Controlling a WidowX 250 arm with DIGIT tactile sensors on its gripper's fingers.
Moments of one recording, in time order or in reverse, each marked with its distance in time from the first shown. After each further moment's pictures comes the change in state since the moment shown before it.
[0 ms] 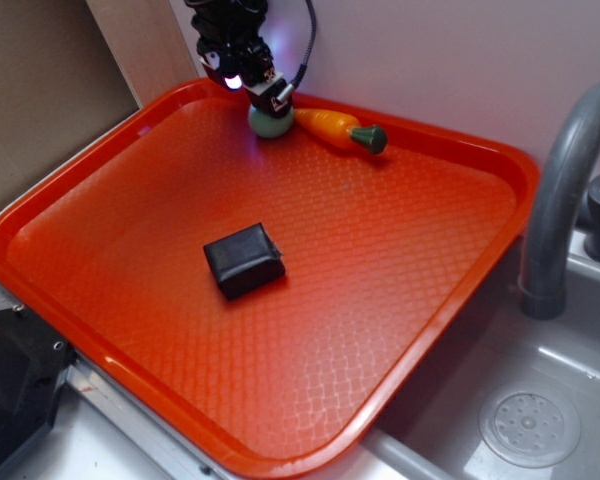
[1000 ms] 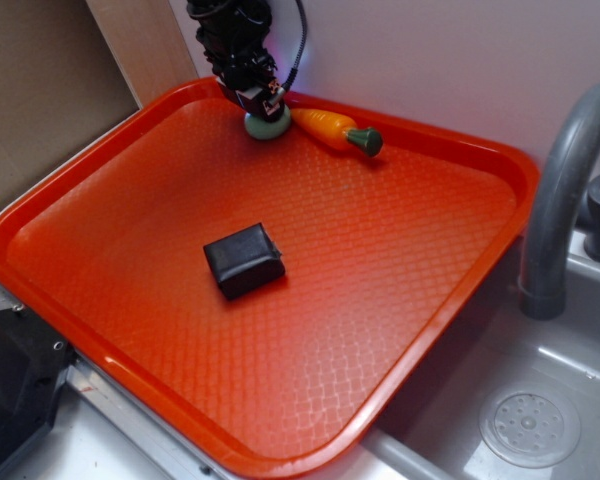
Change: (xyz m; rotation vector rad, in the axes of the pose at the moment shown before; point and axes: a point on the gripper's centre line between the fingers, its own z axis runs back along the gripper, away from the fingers) arm -0.011 -0.010 -0.004 -0.042 0.039 -0.005
